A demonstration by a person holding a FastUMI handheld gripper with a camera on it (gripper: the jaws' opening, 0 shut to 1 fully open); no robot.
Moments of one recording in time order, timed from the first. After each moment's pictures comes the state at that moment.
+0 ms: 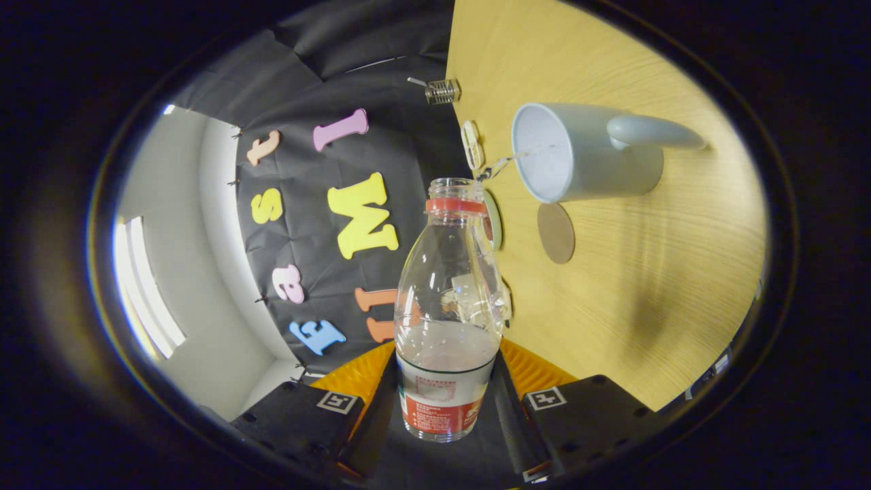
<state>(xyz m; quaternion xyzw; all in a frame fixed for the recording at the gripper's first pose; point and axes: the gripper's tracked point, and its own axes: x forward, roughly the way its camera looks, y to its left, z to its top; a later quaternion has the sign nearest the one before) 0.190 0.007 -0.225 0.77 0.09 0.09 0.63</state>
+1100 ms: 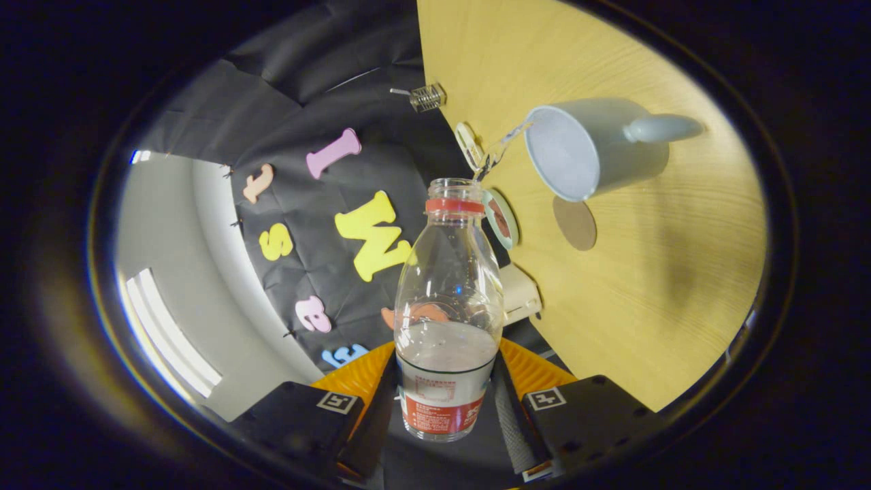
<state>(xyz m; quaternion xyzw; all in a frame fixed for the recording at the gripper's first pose) 0.201 -0.011 -0.178 0.84 0.07 0.08 0.54</state>
